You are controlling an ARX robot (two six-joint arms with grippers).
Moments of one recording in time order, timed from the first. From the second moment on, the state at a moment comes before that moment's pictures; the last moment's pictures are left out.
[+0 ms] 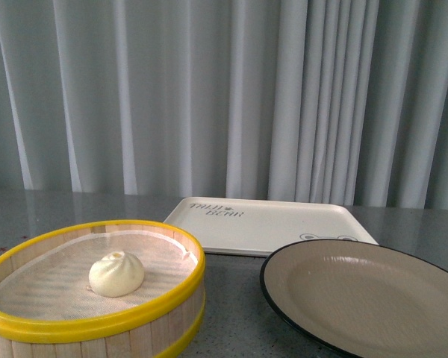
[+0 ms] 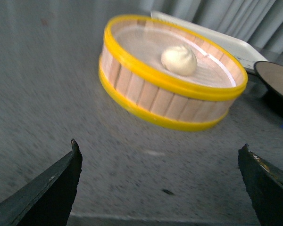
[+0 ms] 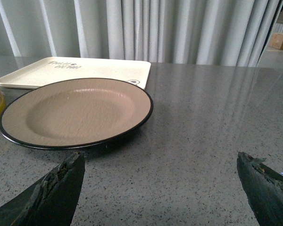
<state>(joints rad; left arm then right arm) 0.07 0.15 0.07 -0.06 0.24 -0.24 0.00 0.00 0.01 0.00 0.00 -0.01</state>
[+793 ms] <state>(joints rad) -0.19 1.17 0.83 0.15 0.22 0.04 0.00 0.00 0.01 0.00 0.00 -0.01</state>
